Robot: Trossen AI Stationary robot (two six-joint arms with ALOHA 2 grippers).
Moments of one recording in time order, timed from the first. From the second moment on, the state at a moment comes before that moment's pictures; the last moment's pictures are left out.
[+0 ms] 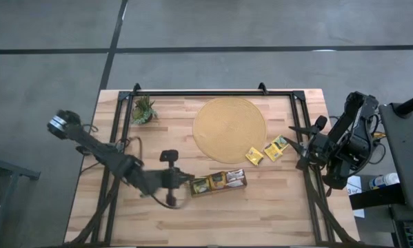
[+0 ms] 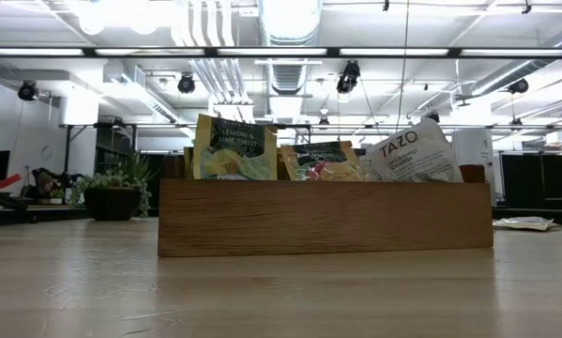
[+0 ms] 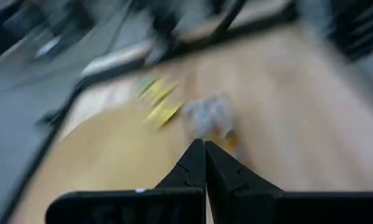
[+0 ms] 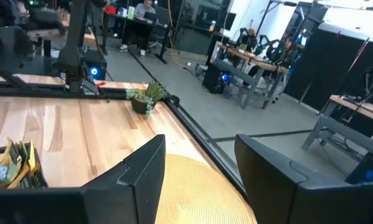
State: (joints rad) left arm -0.56 1.33 1.02 -0.20 -0.66 -0.02; right arm 1.03 0.86 0.98 -1.45 1.45 1.09
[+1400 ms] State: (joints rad) left arm -0.06 0.84 0.41 0.42 0.18 -0.01; right arm 1.45 0.42 0.84 -1.57 1.57 0.97
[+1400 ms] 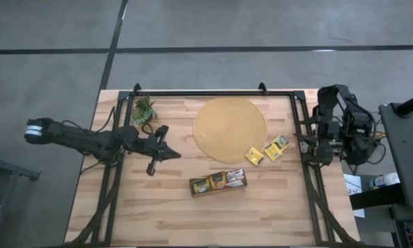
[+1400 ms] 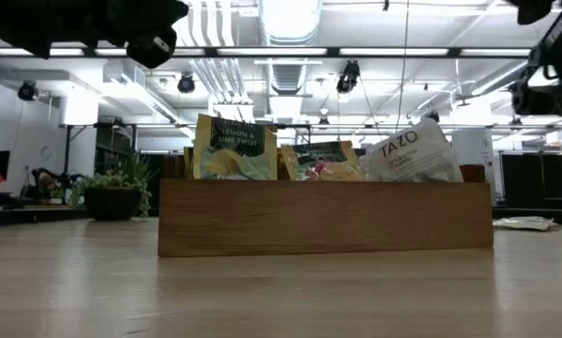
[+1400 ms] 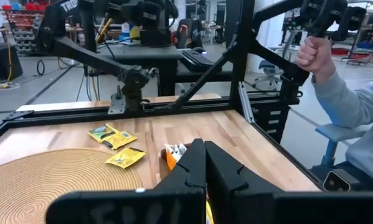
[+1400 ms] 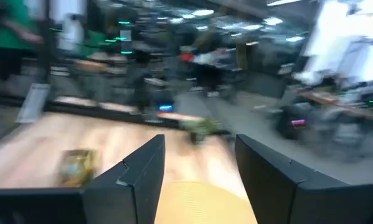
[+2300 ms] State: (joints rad) left arm -0.06 0.84 0.41 0.42 0.18 -0.04; right arm 1.31 0.75 0.94 -1.42 1.57 0.90
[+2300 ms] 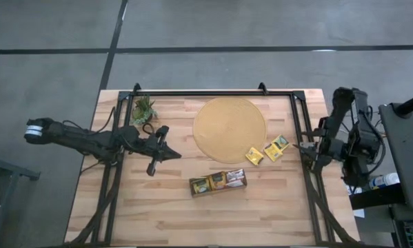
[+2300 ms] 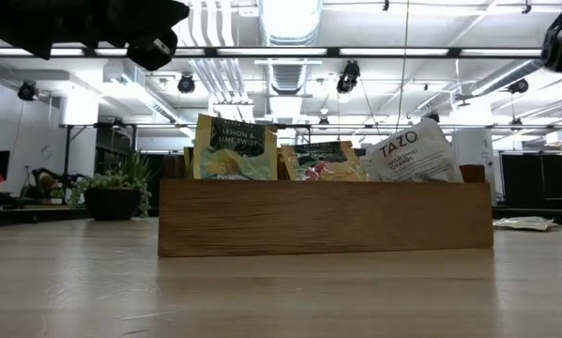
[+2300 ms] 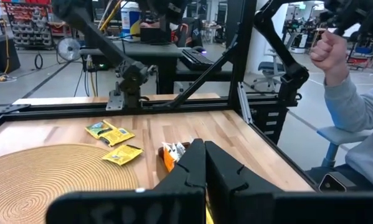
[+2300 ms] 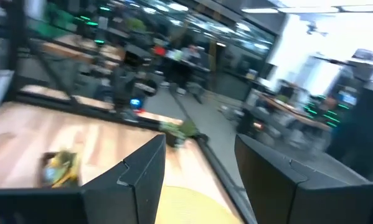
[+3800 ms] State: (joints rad) left arm -0.06 0.85 0.40 0.41 0.24 -0.09; right arm 0.81 1.19 1.05 -1.57 1.57 1.44
